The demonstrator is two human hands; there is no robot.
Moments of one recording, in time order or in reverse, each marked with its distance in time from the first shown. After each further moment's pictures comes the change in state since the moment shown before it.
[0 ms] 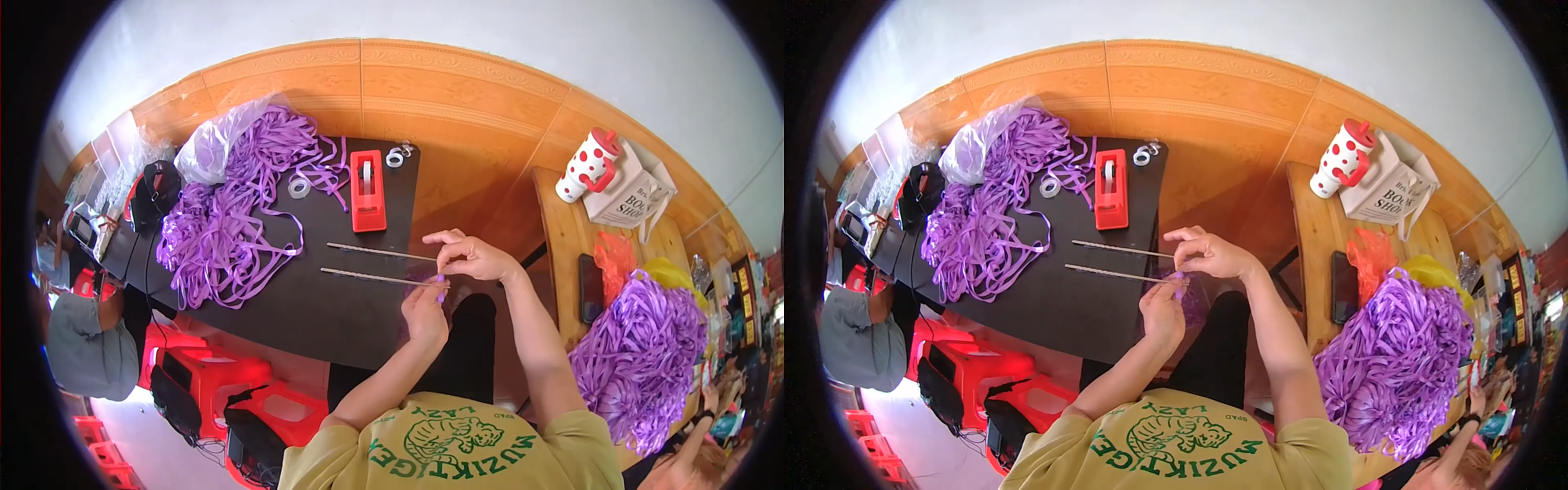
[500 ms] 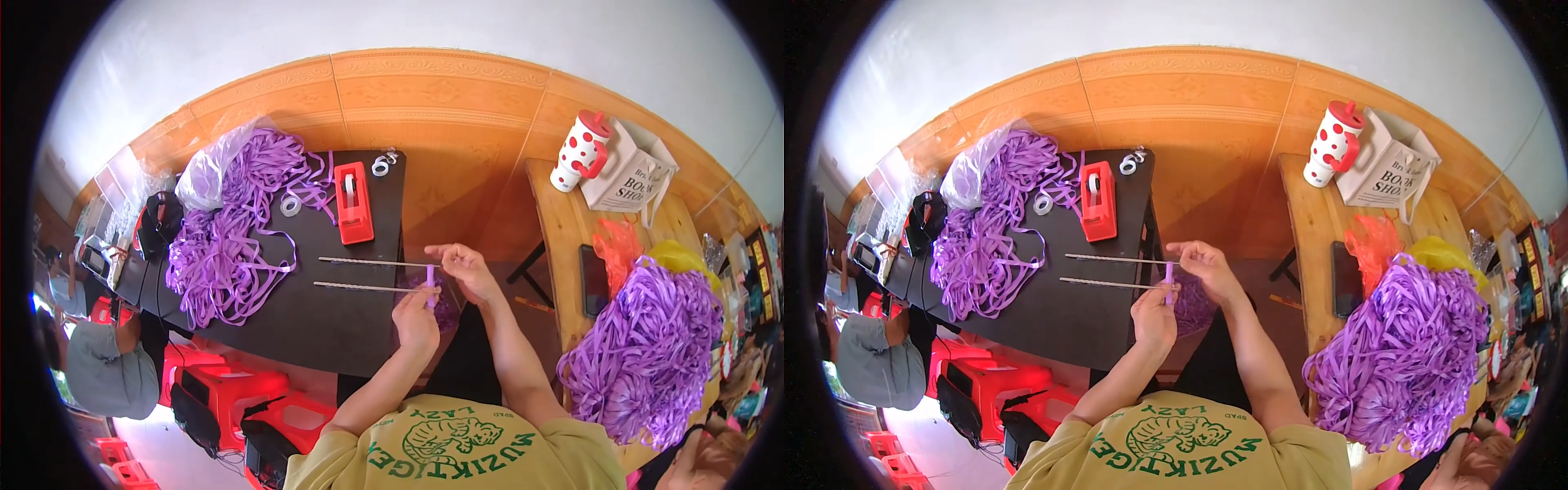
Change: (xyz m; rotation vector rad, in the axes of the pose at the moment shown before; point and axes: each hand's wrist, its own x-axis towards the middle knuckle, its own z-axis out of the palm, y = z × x) left_hand 0.006 -0.004 -0.008 0.043 -0.033 0.007; right_hand -0.022 0.040 0.056 0.962 0.651 0.024
